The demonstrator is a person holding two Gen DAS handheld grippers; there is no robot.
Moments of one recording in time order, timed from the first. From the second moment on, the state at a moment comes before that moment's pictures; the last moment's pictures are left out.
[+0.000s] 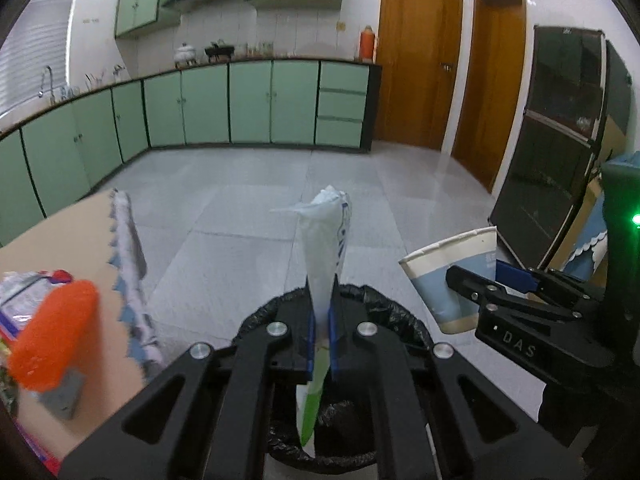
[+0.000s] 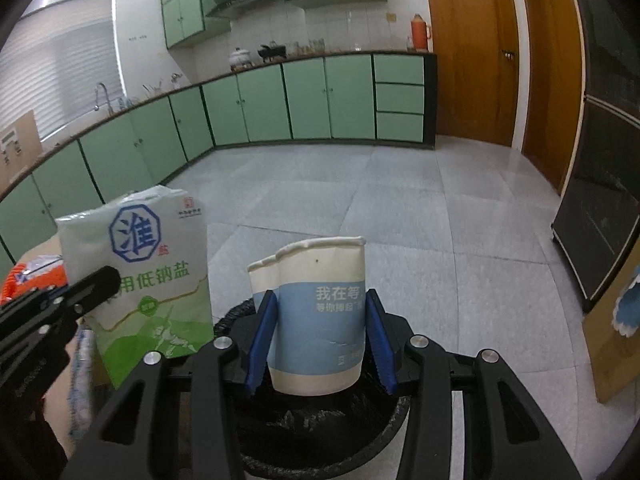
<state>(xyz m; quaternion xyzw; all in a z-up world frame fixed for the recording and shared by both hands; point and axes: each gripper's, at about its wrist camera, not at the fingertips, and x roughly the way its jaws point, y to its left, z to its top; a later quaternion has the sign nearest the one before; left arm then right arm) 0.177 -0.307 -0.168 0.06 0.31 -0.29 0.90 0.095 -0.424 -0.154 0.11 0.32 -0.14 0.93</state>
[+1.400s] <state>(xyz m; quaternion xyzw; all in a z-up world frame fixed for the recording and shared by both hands) 0.104 -0.010 -0.132 0.04 0.27 -0.03 0.96 0.084 -0.175 -0.112 0.06 0.25 0.02 0.97</state>
